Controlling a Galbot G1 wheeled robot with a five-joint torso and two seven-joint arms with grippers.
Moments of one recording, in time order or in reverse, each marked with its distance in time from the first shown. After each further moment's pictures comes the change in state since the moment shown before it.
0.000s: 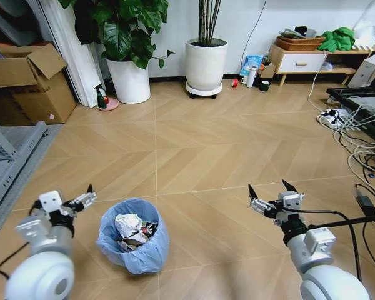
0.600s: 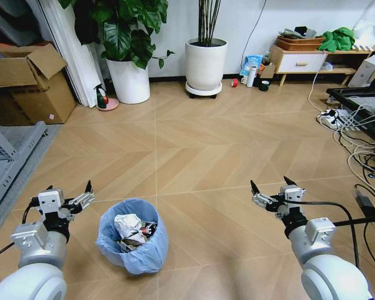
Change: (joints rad) left arm -0.027 0.002 0.038 0.052 0.034 0.005 0.026; right arm 0.067 -0.042 0.007 -0.058 0.059 -0.025 0.001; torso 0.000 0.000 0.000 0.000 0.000
